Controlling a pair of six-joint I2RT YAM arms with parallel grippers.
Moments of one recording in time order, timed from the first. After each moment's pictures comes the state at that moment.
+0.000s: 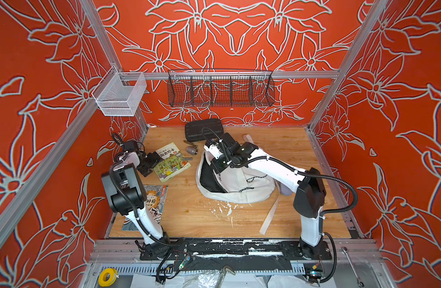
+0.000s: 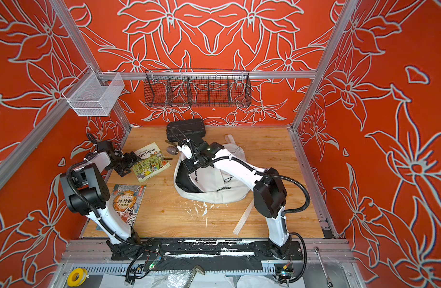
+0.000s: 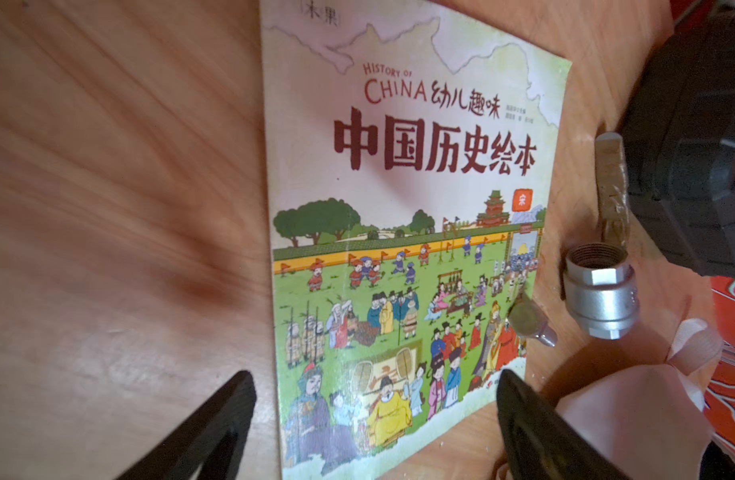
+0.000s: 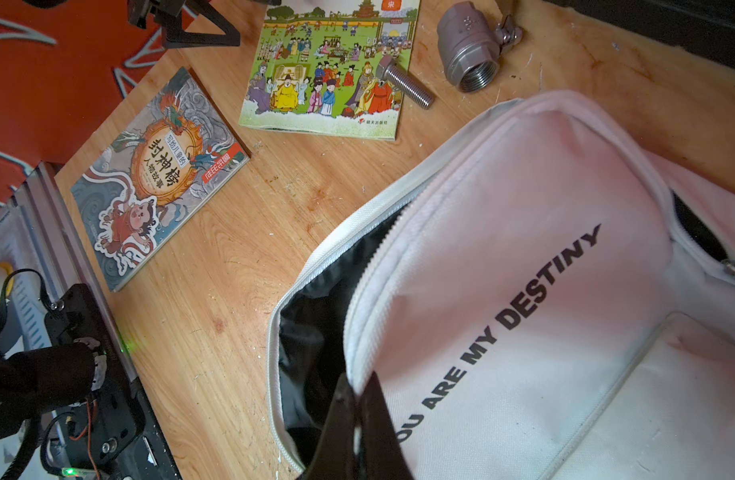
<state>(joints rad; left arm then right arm) 0.50 1.86 1.29 -0.60 0.39 -0.37 0.82 1.95 1.79 -0.73 -0.23 0.14</state>
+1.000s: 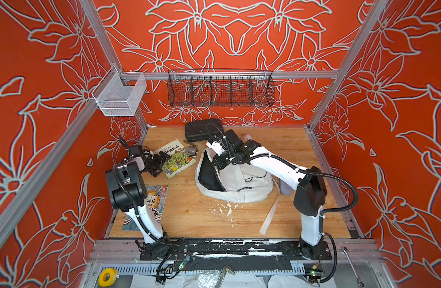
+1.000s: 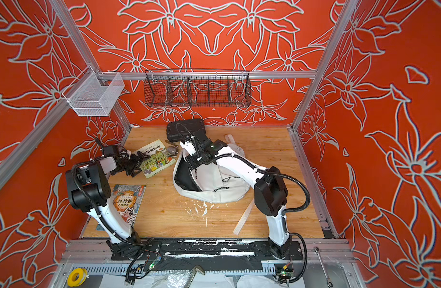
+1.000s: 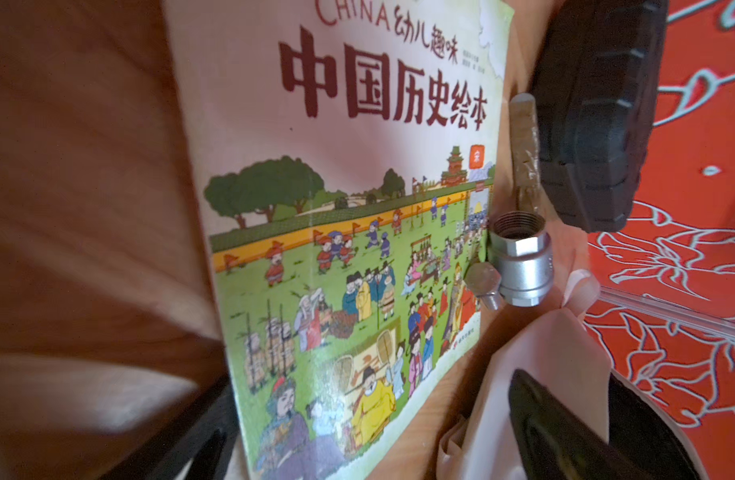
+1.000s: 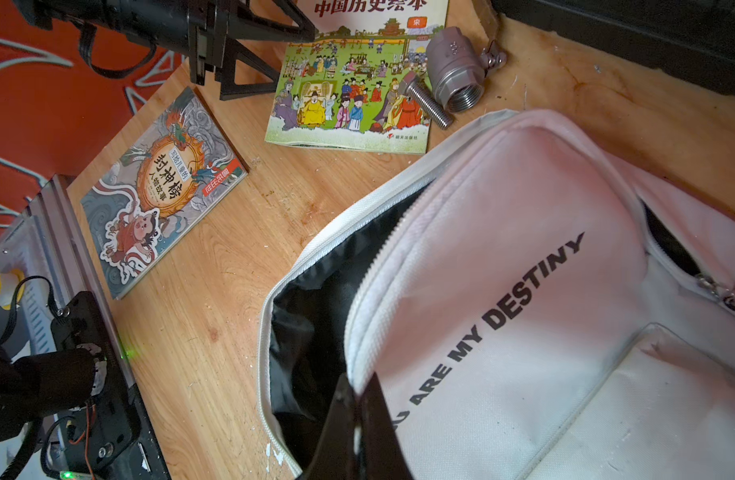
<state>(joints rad) 0.47 1.91 1.15 -0.32 0.68 -0.48 0.77 1.96 1.79 -0.70 -0.28 0.11</state>
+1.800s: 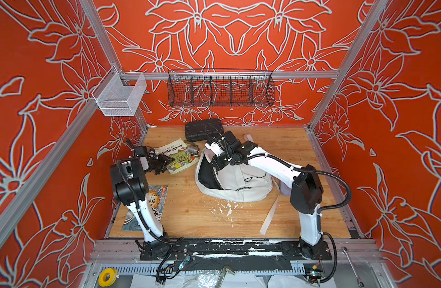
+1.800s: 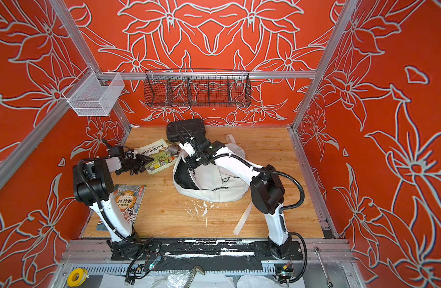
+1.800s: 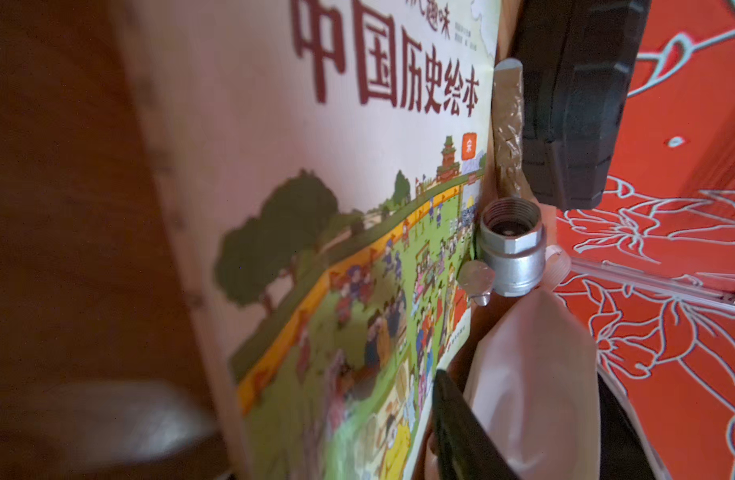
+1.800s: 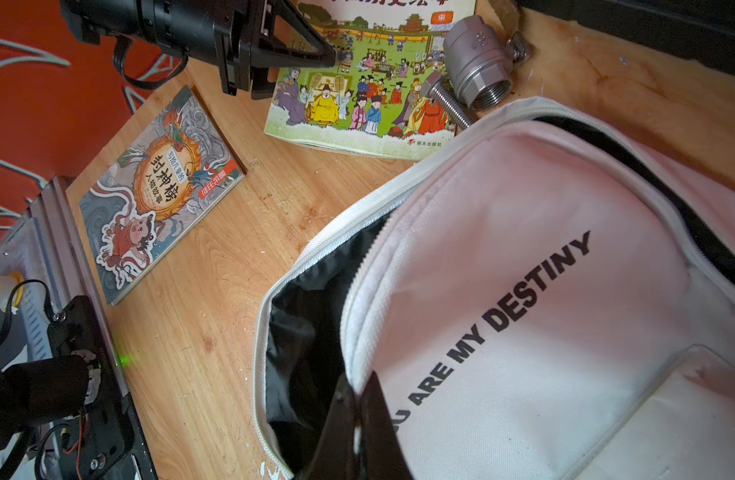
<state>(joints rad) 0.44 2.00 1.17 -0.25 0.78 -0.51 0.76 2.00 1.78 -0.66 -0.30 0.11</state>
